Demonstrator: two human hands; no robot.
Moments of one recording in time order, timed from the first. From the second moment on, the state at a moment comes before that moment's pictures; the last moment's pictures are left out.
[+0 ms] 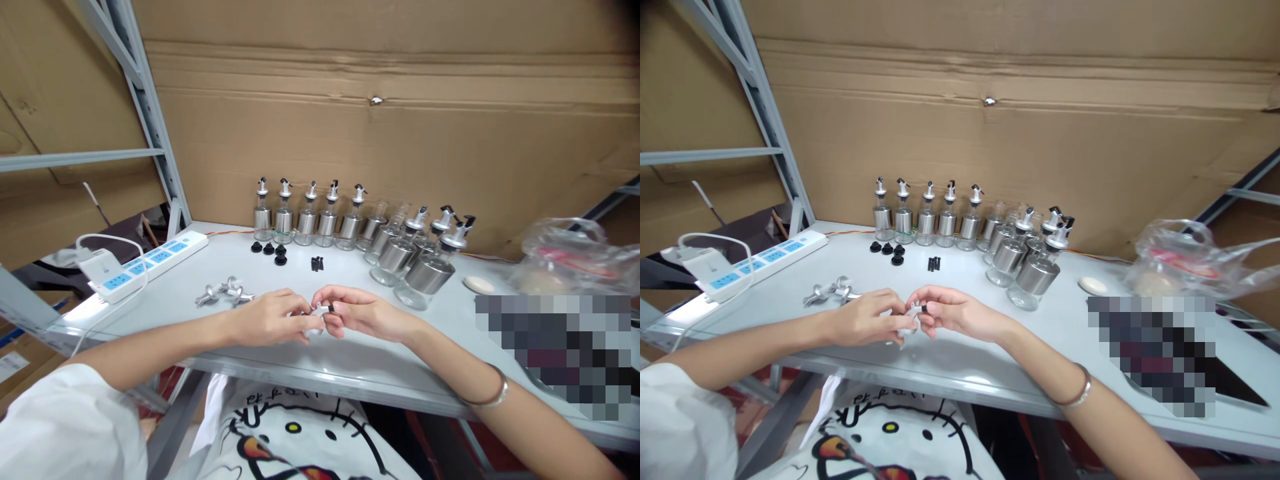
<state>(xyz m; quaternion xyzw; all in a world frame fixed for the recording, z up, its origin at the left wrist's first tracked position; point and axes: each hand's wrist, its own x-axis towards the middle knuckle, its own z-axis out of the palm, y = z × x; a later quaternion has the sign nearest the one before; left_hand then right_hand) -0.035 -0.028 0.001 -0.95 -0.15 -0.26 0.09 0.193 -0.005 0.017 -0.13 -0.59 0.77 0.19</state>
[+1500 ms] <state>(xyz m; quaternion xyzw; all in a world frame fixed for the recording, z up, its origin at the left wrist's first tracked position) -0.090 0.078 0.030 -0.87 -0.49 -0.09 0.04 0.189 -0.004 0.023 -0.14 -0.59 0.74 0.29</state>
